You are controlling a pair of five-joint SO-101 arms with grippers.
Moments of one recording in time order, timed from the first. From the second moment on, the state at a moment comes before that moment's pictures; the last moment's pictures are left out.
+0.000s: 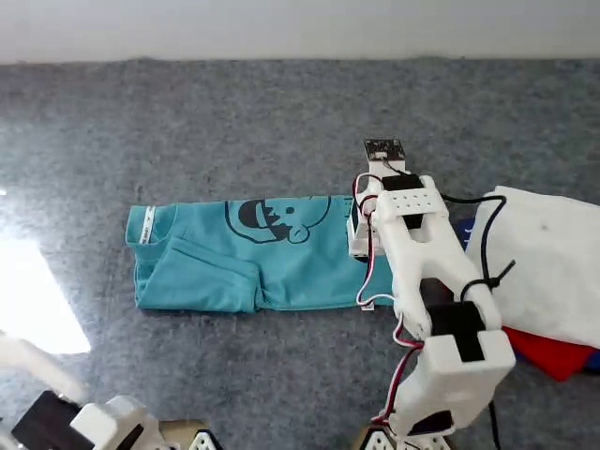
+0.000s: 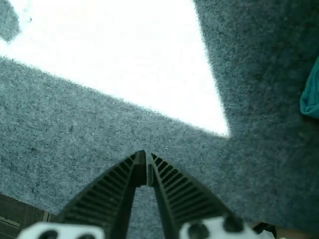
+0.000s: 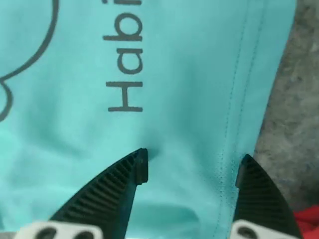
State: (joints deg) left arm -60.1 -10.4 1.5 98.4 -33.4; right arm -9.8 13.4 15.1 65.5 -5.9
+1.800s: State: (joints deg) left arm -61.7 -10.4 1.5 98.4 -33.4; right arm -50.6 4.6 -2.1 57.8 12.8
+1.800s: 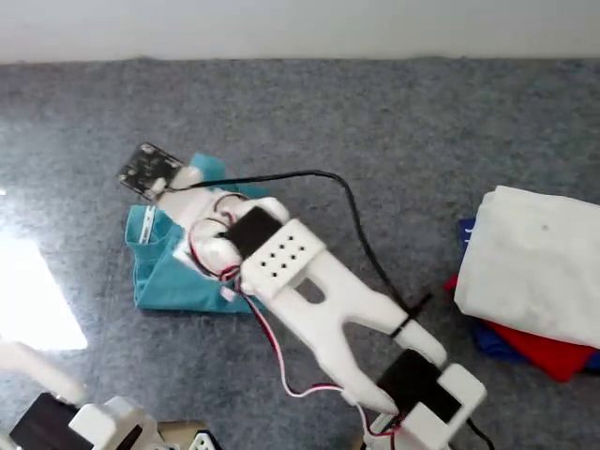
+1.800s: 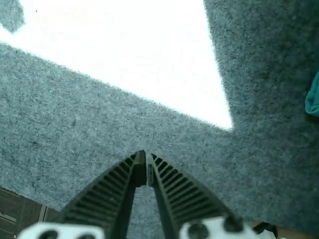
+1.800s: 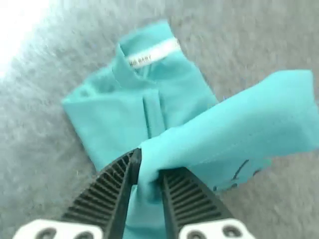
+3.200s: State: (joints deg) left arm -70.9 -10.4 1.5 98.4 -33.4; right arm -60.9 52.5 -57.3 88.2 15.7
